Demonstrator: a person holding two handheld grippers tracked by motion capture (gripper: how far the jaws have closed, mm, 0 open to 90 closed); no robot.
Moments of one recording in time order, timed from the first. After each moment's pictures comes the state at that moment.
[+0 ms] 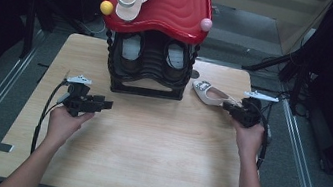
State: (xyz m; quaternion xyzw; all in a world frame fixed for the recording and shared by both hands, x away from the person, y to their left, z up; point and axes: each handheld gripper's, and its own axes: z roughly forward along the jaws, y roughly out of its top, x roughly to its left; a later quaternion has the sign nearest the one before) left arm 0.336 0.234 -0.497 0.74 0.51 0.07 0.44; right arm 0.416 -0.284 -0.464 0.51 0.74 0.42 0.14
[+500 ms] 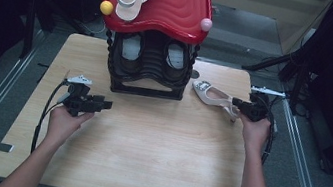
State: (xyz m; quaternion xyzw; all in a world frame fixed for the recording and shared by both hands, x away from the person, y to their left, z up) left arm 0.338 0.235 -0.499 0.74 0.51 0.07 0.43; right arm 0.445 -0.304 -0.474 0.54 0.73 0.39 0.16
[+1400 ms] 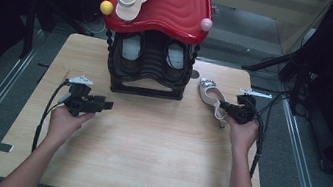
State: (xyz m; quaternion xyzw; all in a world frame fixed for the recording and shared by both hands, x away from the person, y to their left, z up) left arm 0.339 0.233 -0.501 0.74 0.51 0.07 0.44; right arm 0.430 -0.268 -0.481 0.54 0.73 0.40 0.12
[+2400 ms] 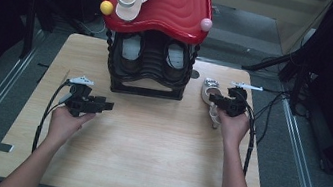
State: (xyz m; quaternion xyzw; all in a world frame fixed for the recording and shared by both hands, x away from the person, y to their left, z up) left arm 0.340 0.233 -0.503 0.74 0.51 0.06 0.43; right arm 0.445 -0.238 -0.476 0.53 0.73 0.41 0.13
